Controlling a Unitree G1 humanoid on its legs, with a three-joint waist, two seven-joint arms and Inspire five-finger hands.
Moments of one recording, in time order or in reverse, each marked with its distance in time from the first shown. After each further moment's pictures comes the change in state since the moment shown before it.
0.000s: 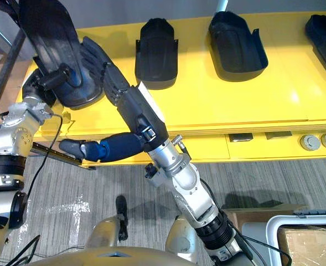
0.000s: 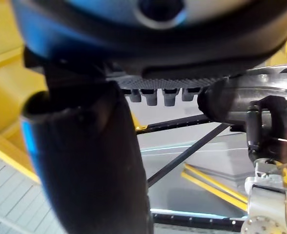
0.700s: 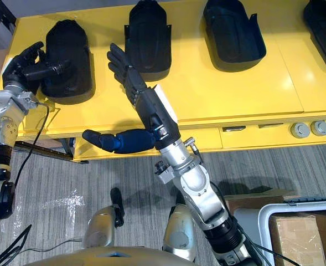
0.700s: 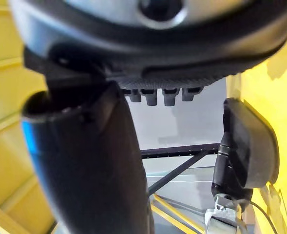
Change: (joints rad) left arm -0.063 0.102 -0.034 0.097 0.036 -0.004 0.037; right arm 0.068 -0.050 -0.073 -0.001 -0.012 0.009 -0.004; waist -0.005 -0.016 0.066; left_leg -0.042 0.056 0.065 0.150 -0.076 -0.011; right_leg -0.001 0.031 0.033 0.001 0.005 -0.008
